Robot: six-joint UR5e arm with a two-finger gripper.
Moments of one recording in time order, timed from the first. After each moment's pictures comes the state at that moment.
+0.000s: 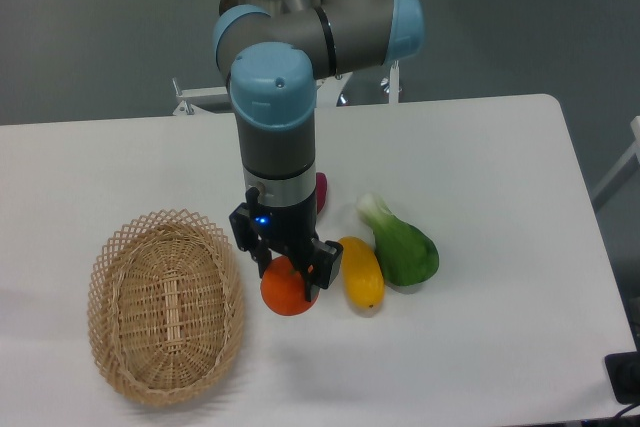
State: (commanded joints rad) arm 2.26 -1.89 -1.51 -1.00 1.50 0.82
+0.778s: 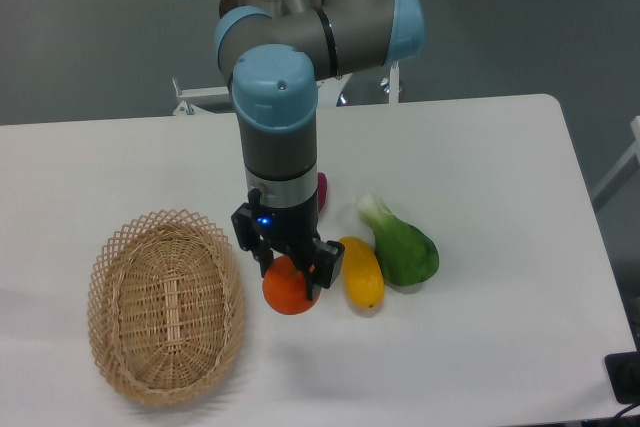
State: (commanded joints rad) arm 2.27 -1.91 -1.53 -0.98 1.50 0.83
